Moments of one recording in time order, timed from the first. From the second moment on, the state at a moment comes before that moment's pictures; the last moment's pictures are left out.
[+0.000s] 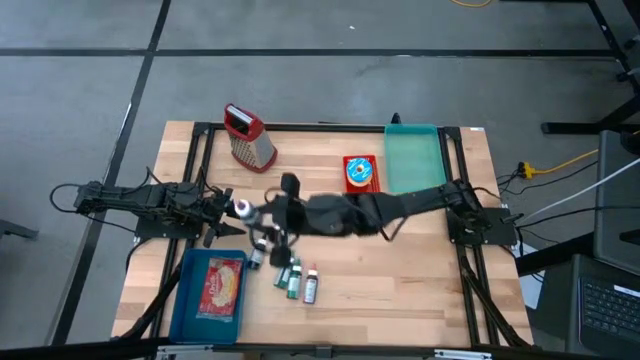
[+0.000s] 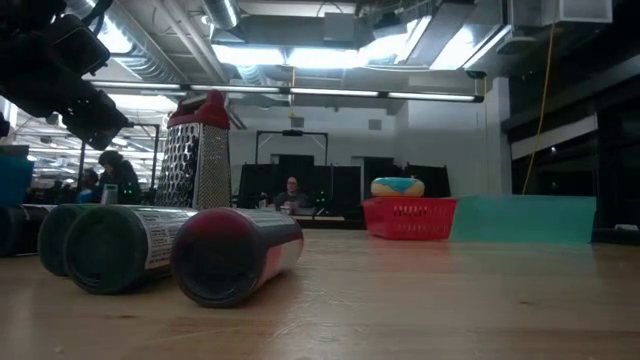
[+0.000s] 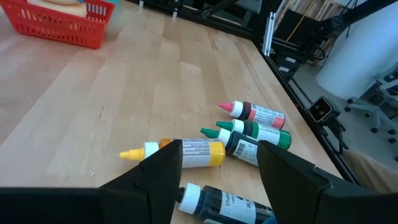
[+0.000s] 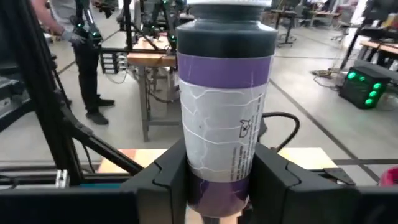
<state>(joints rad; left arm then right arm) -0.07 0.07 0.11 -0.36 0.14 -0.31 0.30 2.11 2.22 -0.27 0.34 0.02</state>
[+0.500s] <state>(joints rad) -0.07 0.07 0.11 -0.36 0.14 -0.29 0.28 2.11 2.22 -0.17 0.17 -0.03</state>
